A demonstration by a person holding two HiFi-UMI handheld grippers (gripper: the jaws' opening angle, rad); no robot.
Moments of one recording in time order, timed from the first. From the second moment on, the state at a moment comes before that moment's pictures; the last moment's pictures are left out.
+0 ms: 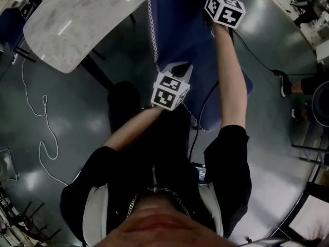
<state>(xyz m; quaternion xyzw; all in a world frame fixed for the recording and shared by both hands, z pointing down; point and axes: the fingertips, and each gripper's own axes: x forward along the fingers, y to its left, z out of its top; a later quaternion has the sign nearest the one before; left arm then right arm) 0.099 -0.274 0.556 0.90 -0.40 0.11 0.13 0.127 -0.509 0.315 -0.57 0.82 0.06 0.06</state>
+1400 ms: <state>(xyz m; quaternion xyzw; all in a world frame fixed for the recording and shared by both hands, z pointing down) 0.108 -0.266 0.574 0.91 -0.38 0.11 0.15 0.166 -0.505 0.508 -0.60 0.80 -0.03 -0.06</state>
